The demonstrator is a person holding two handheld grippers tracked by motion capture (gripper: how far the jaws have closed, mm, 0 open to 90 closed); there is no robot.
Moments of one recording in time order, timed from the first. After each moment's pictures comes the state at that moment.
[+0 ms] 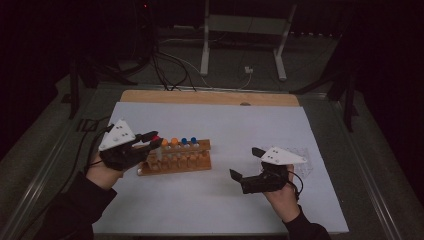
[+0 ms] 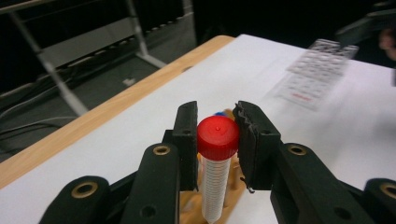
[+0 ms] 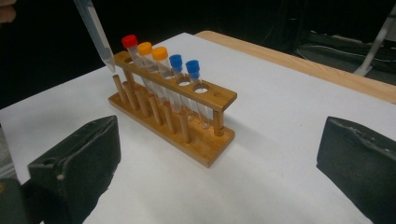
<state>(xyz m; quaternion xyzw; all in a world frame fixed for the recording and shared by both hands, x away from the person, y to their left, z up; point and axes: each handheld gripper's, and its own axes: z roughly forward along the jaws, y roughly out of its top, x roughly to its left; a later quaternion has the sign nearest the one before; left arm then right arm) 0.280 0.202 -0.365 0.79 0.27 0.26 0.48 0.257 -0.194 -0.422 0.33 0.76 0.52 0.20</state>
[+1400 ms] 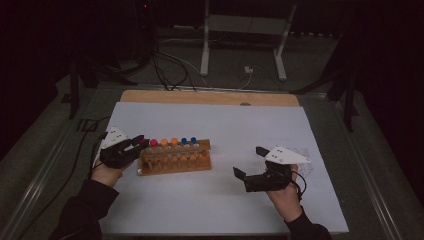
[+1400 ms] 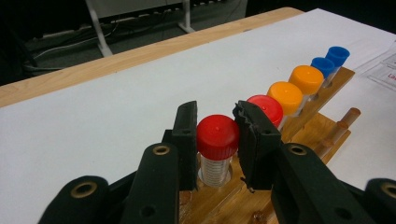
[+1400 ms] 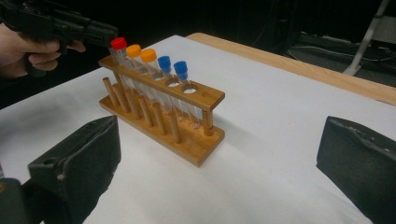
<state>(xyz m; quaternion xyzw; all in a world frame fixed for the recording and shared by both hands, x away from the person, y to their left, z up) 0.323 0.233 -0.449 0.76 0.39 0.25 0.47 0.258 -0.202 -0.422 0.34 0.75 0.52 0.21</state>
